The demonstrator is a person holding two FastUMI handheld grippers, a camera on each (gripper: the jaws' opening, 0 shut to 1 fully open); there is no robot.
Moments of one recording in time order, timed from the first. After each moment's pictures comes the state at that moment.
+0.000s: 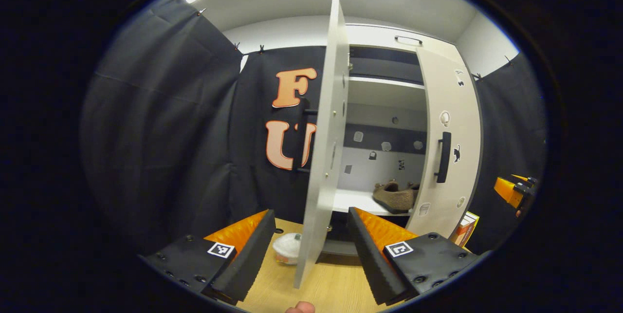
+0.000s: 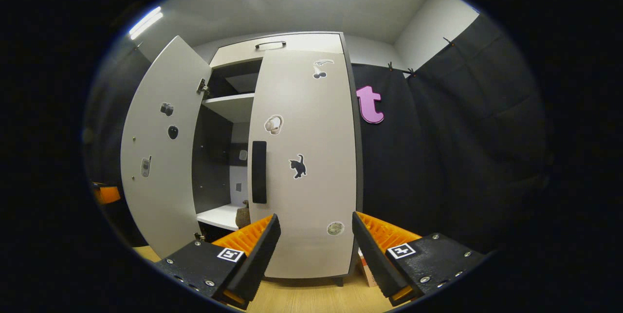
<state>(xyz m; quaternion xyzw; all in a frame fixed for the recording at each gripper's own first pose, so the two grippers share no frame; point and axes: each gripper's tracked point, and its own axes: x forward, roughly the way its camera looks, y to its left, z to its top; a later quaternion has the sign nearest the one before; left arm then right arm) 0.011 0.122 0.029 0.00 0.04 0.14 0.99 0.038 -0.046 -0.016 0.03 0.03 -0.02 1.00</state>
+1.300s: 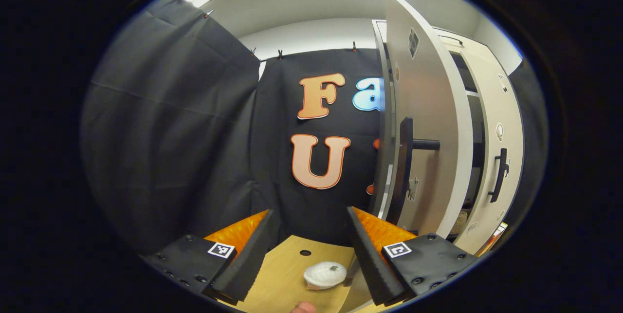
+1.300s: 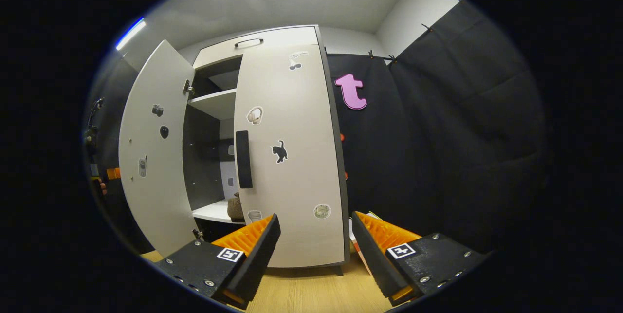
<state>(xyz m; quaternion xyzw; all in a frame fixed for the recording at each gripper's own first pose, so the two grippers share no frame) 0.098 0.194 0.059 0.01 0.02 0.18 0.98 0.020 -0.063 -0.039 0.08 0.07 -0.05 0.99</state>
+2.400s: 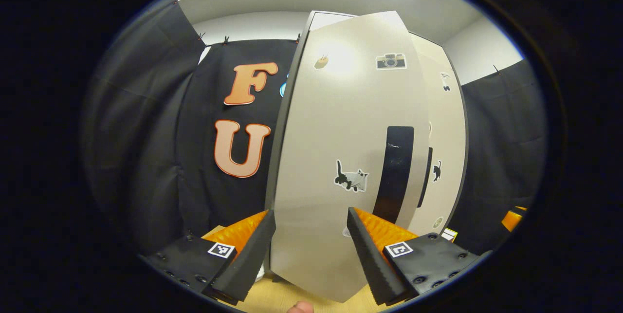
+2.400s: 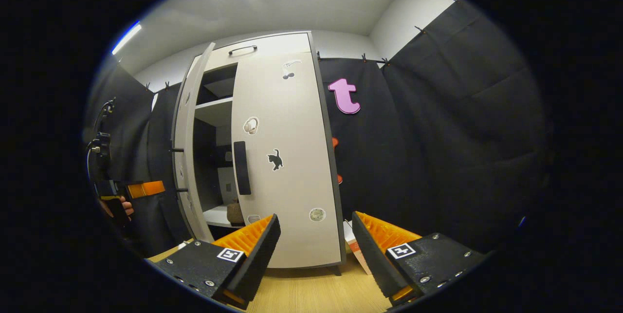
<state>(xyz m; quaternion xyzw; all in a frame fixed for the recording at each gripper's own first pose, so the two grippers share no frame) 0.148 0.022 0.035 -0.04 0.04 -0.01 1.00 -0.001 -0.076 -0.017 0.08 0.07 -0.07 0.99</state>
